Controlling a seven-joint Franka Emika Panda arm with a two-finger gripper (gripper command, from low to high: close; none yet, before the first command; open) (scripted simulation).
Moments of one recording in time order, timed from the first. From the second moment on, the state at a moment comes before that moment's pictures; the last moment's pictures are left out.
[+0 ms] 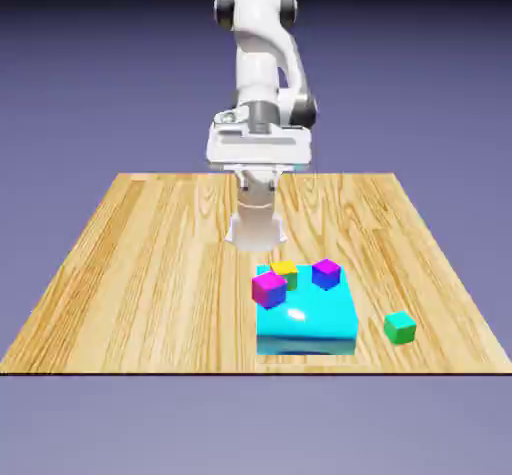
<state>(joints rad) 0.05 -0.54 0.03 -2.80 0.02 3.02 0.73</state>
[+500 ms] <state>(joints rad) -0.05 -0.02 0.43 -2.57 0.11 2.88 1.37</state>
